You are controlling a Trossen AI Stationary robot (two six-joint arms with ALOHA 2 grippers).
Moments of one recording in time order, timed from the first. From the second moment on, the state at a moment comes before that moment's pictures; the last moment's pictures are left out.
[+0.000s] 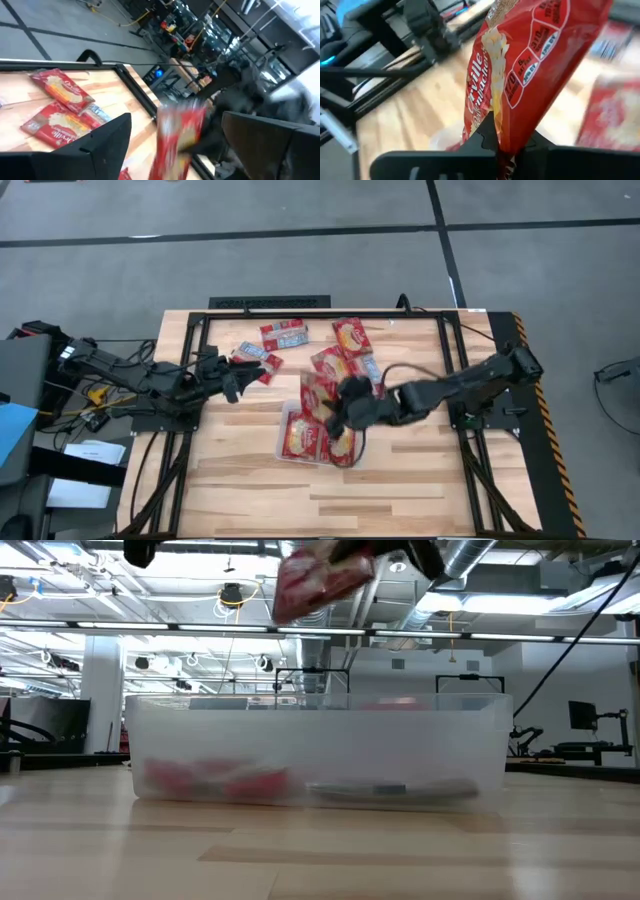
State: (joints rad) left arm -0.36 0.77 0.73 0.08 -0.80 -0.77; right arm 0.30 1.59 1.33 -0.37 0.57 0.81
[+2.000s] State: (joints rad) left arm -0.36 0.73 0.73 -0.19 -0.84 -0.92; right arm 0.27 1.87 1.12 0.01 0.23 0.74
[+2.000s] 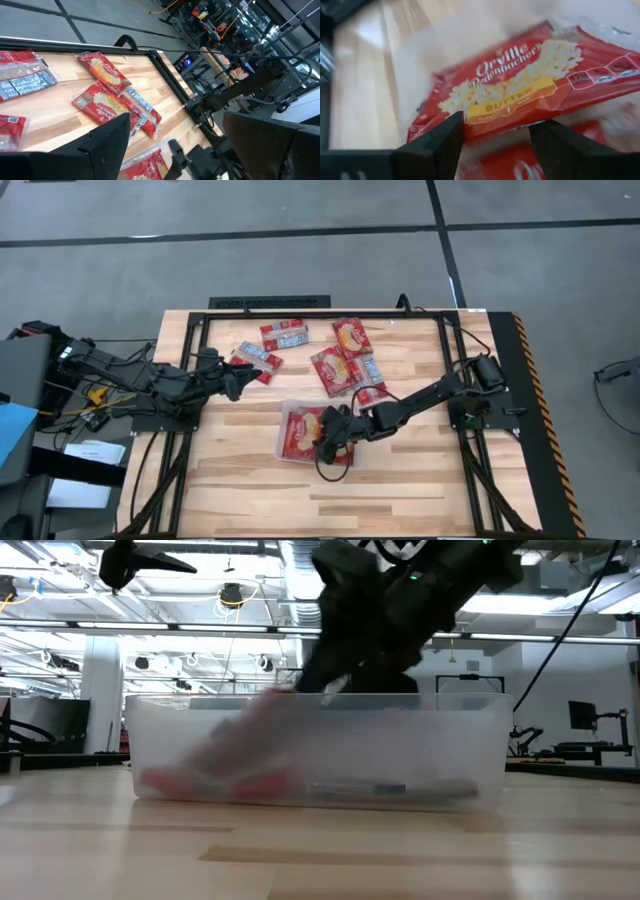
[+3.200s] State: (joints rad) left arm -0.36 0.73 0.73 -0.30 -0.85 -0.99; right arm 0.31 1.95 1.29 -0.45 0.18 0.52
